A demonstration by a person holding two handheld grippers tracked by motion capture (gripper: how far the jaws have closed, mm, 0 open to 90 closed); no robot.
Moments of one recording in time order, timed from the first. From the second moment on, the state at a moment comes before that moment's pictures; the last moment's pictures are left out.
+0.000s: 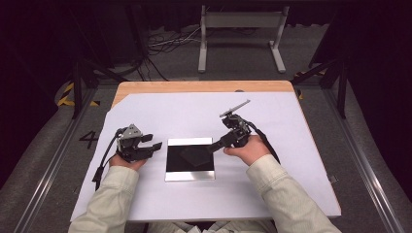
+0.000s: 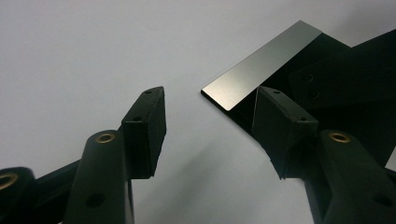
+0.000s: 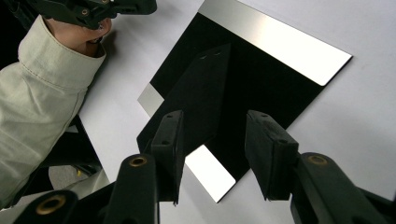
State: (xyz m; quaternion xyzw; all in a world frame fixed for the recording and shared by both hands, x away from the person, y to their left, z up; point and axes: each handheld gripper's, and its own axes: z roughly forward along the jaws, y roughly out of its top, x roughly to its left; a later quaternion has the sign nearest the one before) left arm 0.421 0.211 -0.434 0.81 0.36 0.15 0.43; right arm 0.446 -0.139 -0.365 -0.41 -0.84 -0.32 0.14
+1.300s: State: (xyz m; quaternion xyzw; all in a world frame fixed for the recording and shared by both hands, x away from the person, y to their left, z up) left arm 0.421 0.211 -0.434 0.81 0.36 0.15 0.43; right arm 0.455 -0.115 -0.393 -0.42 -0.82 -0.31 0.22
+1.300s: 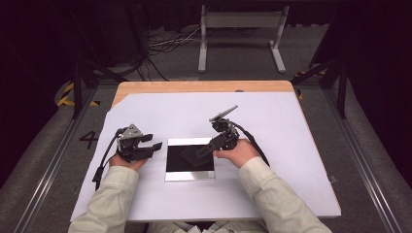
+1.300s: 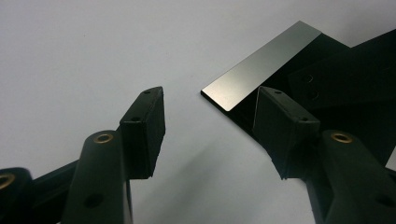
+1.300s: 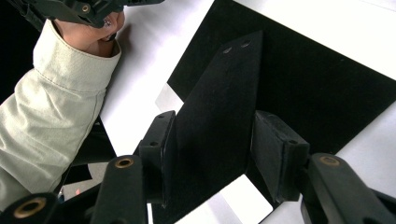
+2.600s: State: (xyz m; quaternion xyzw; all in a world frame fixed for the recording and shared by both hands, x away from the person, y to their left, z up) left arm 0.421 0.211 -0.434 0.81 0.36 0.15 0.43; right arm 0.449 -0.108 -0.398 -0.41 -0.83 -0.31 0.21
